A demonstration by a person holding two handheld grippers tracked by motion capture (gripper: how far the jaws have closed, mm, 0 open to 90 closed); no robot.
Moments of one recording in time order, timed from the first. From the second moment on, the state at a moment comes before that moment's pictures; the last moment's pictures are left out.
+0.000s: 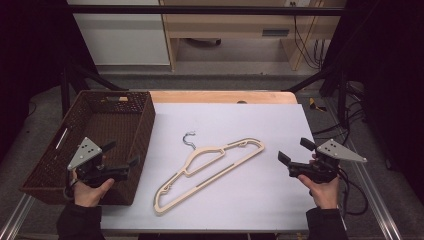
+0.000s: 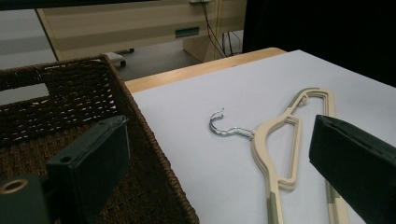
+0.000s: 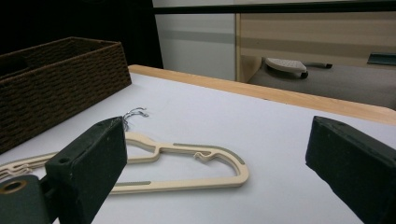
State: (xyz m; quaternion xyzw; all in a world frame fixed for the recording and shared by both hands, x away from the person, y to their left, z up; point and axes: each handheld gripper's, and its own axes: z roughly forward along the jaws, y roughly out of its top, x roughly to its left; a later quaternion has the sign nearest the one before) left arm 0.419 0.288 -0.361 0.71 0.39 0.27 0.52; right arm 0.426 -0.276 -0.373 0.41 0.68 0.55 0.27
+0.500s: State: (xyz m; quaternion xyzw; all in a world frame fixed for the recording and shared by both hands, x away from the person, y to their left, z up) left arm 0.418 0.284 -0.360 0.72 0.38 0.27 0.51; right arm 0.433 -0.243 -0.367 0.41 0.69 0.53 0.26
